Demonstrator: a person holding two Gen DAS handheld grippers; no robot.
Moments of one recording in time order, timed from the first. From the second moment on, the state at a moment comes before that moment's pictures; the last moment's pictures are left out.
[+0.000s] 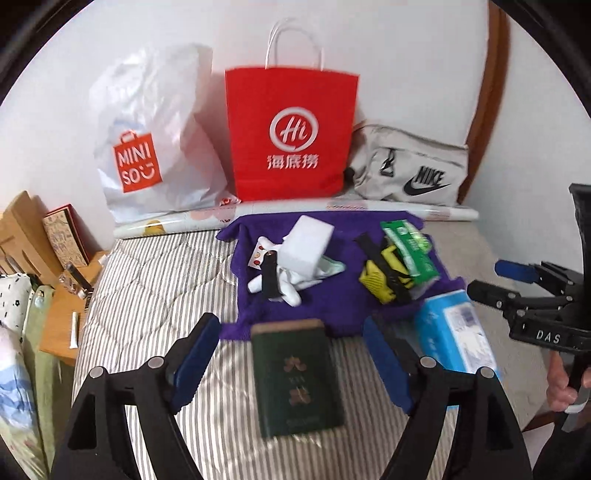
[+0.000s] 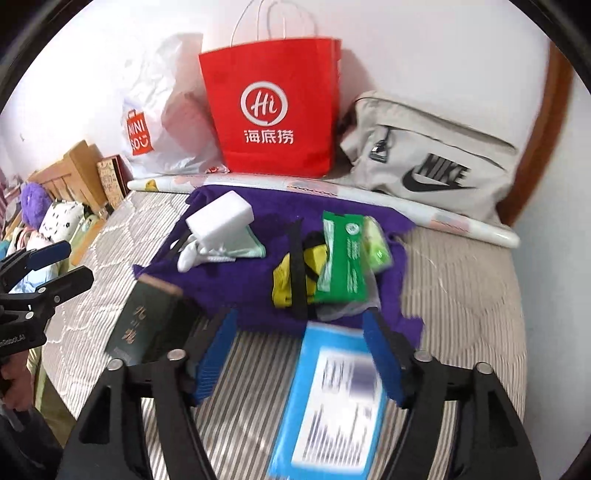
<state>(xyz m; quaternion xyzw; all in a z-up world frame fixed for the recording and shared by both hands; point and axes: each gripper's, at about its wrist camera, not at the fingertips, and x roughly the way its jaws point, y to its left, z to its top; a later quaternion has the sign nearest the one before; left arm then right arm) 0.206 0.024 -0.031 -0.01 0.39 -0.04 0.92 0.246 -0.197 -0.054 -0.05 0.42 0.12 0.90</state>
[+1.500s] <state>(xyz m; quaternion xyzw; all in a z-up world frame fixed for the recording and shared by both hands) 0.010 -0.028 -0.006 0.00 0.32 -0.01 0.95 0.011 -0.259 -0.029 0.00 0.33 0.04 0.94</state>
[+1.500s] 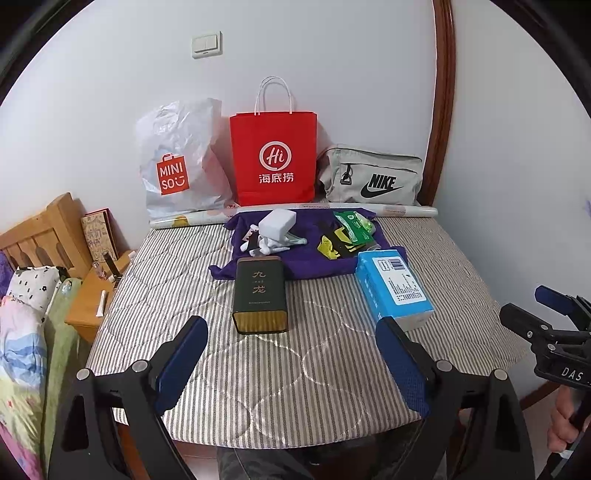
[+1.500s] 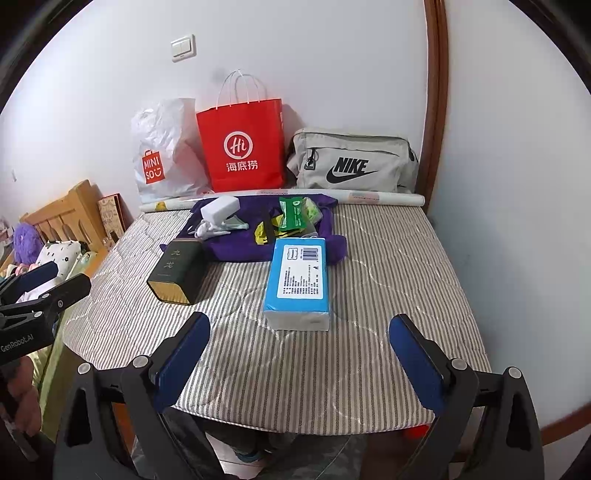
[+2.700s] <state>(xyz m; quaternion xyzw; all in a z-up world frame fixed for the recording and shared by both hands) 0.007 -0.022 -0.007 0.00 0.33 -0.01 0.95 0.006 -0.249 -0.027 -0.01 0.32 0.05 0.94</state>
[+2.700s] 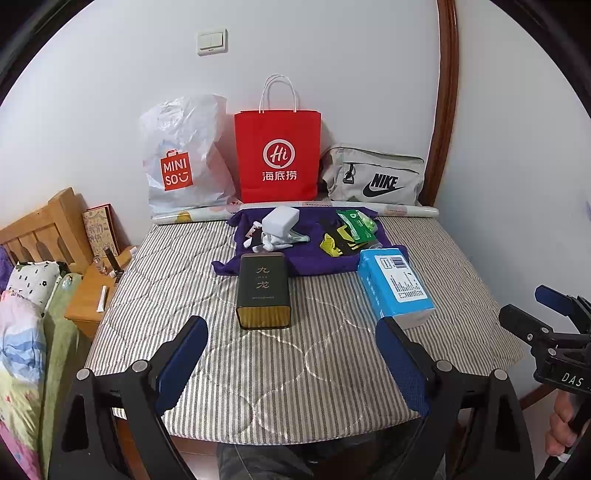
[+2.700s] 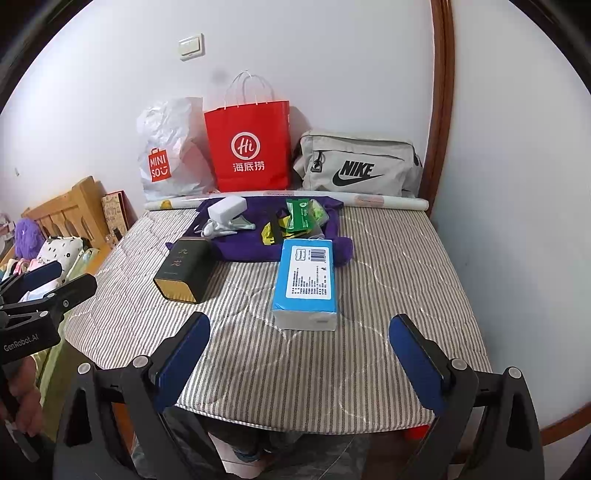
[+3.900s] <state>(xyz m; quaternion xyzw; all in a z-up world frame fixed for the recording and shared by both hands) 0.006 -0.023 -0.009 0.00 0.33 -0.01 0.95 0.006 -0.250 -0.024 -0.01 0.32 0.05 0.94</state>
